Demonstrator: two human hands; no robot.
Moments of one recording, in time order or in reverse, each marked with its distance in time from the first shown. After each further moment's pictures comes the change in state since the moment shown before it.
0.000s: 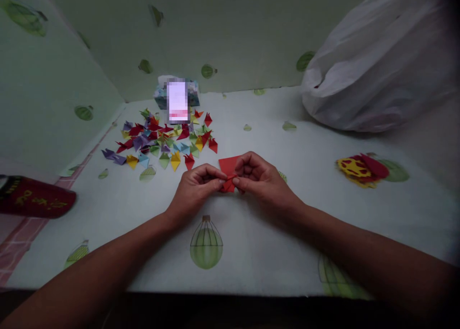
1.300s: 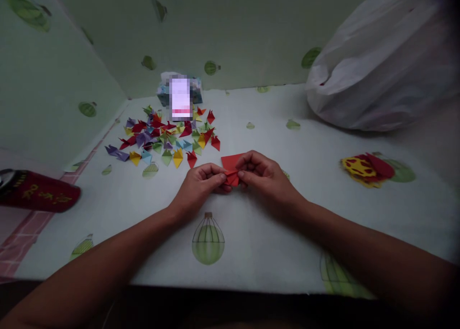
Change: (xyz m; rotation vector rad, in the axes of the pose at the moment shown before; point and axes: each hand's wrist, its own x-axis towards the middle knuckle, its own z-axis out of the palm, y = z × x) left_hand 0.001 -0.002 0.001 -0.131 -0.058 -0.183; right_hand 0.002 -0.005 -0.003 -0.130 -0.011 0.028
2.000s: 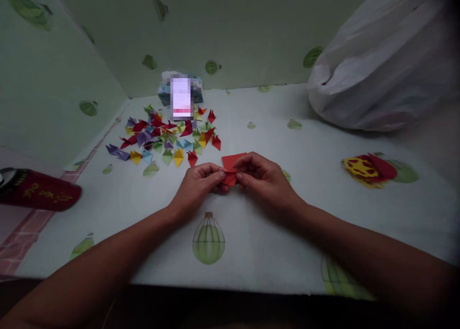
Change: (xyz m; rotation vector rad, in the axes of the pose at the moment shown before) left_hand 0.002 -0.001 -0.003 0.045 0.029 0.018; right_hand -0.001 0.006 0.001 -0.120 -0.002 -0.083
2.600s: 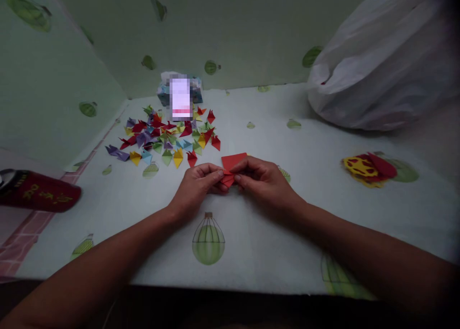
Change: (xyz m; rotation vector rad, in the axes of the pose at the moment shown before) left_hand 0.000 0.000 0.002 -0.053 0.030 -0.011; right_hand 0.000 -0.001 -0.002 -0.063 -0.043 0.022
